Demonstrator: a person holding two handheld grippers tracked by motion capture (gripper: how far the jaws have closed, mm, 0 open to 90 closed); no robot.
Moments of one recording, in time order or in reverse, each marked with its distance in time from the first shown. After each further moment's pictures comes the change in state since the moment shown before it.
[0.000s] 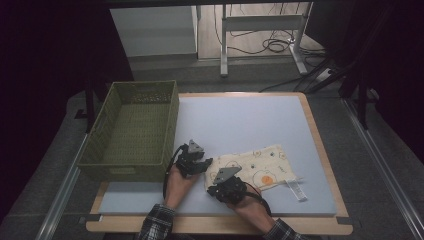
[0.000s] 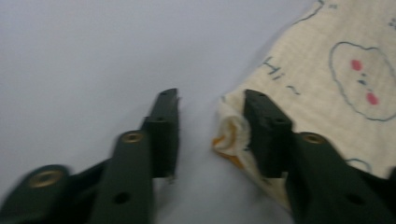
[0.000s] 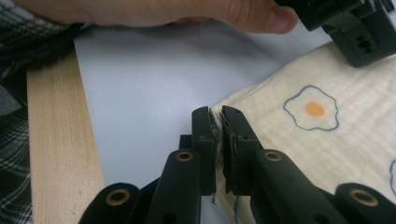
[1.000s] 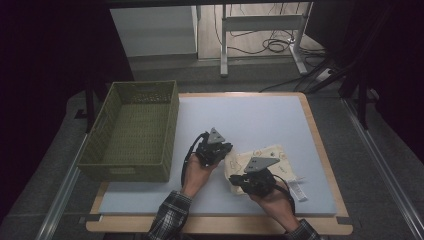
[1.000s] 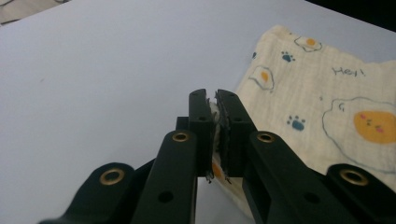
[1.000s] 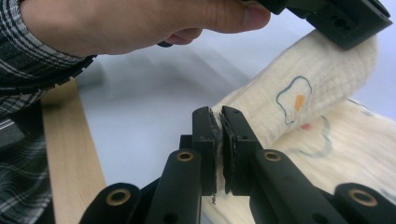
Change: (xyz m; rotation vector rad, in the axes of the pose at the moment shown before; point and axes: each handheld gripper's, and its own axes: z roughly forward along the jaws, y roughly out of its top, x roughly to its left) left arm -0.040 0.068 0.008 -0.122 -0.092 0.129; right arm -0.033 -0.019 -0.074 -0.144 -0.047 0.104
